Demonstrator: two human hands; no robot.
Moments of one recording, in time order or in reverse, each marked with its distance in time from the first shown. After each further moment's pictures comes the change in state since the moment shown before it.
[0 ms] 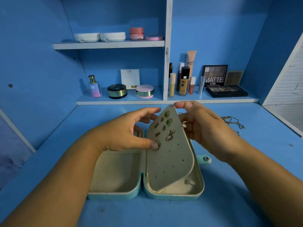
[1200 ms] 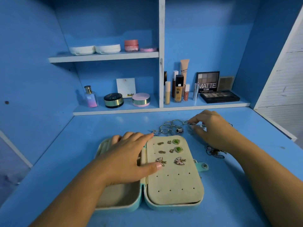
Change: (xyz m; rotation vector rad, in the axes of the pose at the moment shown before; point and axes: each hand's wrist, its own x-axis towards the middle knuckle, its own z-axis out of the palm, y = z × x) left_hand -0.018 0.002 0.028 0.680 -0.023 -0.152; right_hand 0.038 0.034 -0.078 -1.250 0.232 -0.173
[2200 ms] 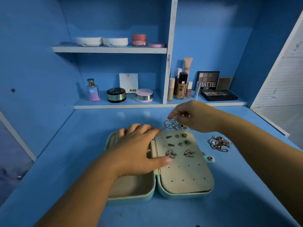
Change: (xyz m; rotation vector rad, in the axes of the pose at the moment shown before) left_hand -0.007 -0.004 -0.006 -0.070 0.050 0.033; right_hand 0.026 -0.080 -0.019 0.062 -0.310 -0.075
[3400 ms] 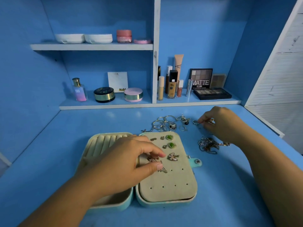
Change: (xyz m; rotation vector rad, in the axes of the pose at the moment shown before) left_hand -0.006 0.024 0.010 -0.343 0.186 0.221; right_hand -0.043 0.093 -0.003 -0.161 0.259 0.283
